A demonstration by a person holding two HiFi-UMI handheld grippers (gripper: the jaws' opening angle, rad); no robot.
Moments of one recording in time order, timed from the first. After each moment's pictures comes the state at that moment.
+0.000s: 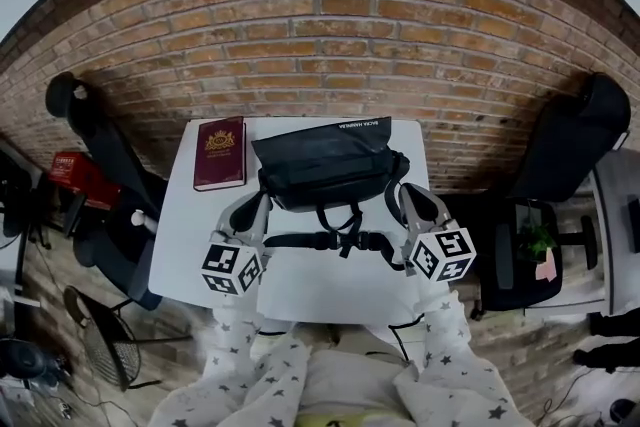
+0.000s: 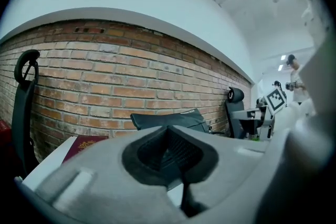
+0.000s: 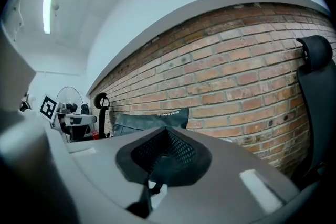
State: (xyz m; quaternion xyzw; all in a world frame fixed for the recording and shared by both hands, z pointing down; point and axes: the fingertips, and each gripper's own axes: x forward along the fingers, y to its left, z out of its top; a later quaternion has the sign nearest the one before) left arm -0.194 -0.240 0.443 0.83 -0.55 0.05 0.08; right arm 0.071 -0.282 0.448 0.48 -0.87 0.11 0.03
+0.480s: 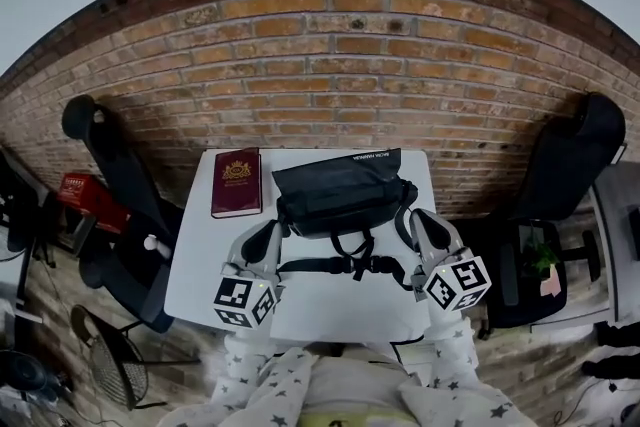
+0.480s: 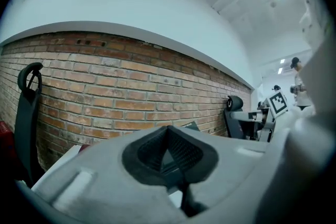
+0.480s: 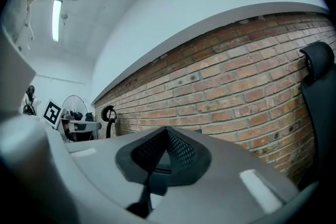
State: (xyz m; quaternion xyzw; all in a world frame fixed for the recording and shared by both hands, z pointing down) left arm -0.201 -0.214 0.389 0.83 -0.56 0.02 0.06; right arm 0.054 -0.252 0.382 0.46 -0.88 0.08 -0.03
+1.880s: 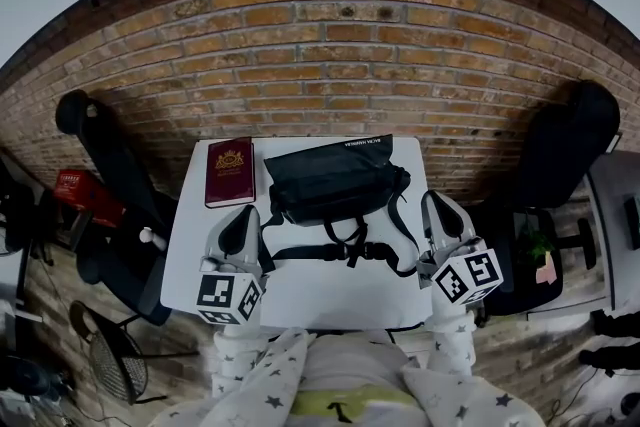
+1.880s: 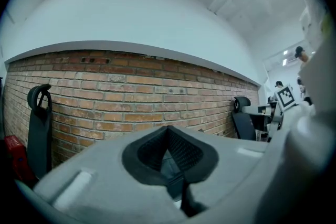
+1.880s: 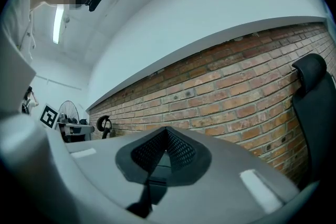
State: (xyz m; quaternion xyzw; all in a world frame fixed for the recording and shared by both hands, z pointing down) left arm -0.220 -0.200 0.348 0.80 -0.60 0.01 0.01; right arm 0.081 -0.238 0.334 0.49 -0.87 0.04 -0.07
